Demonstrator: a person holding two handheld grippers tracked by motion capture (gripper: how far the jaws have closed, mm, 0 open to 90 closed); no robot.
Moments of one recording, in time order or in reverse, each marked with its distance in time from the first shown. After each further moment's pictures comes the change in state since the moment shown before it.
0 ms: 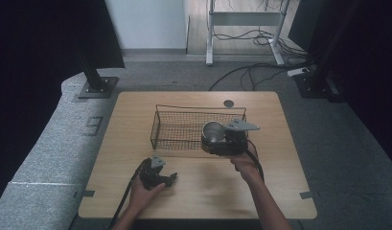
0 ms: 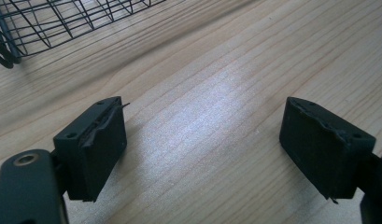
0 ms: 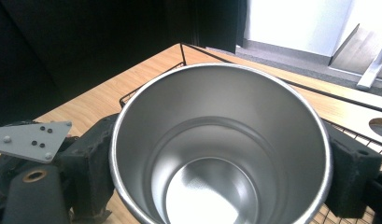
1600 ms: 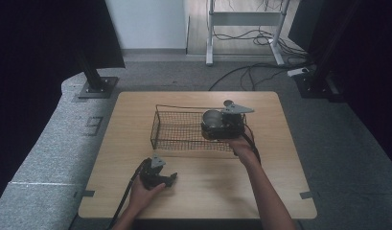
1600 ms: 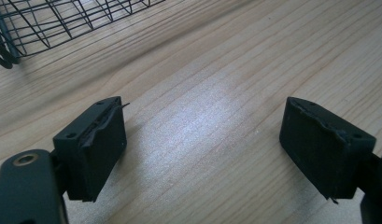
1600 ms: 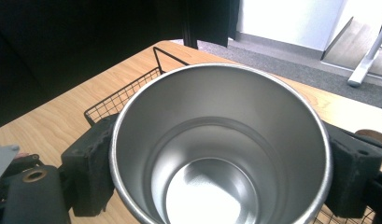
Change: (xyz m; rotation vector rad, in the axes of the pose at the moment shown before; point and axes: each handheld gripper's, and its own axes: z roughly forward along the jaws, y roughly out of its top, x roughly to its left) left arm 0.000 0.000 0.000 -0.001 -0.003 0.001; right arm -0.031 0.023 0.035 0.044 -0.027 -0.001
